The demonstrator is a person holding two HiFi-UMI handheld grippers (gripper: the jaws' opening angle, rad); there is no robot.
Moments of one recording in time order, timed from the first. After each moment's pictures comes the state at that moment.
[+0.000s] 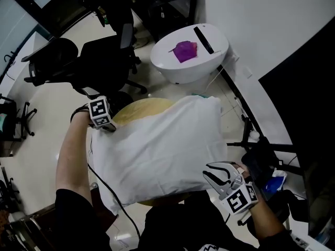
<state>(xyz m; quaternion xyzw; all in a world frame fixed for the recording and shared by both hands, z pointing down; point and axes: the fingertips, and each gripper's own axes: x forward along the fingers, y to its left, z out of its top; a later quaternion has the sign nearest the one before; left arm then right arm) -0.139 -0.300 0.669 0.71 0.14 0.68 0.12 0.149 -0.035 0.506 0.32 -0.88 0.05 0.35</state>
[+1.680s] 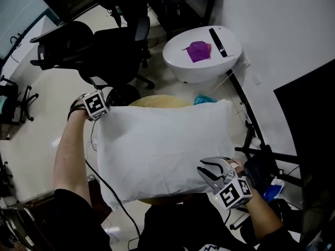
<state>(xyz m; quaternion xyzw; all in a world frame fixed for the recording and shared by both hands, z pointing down) -0.208 -0.364 0.663 0.72 -0.03 0.69 0.07 0.099 -0.070 0.529 0.26 -0.89 0.05 0.38</state>
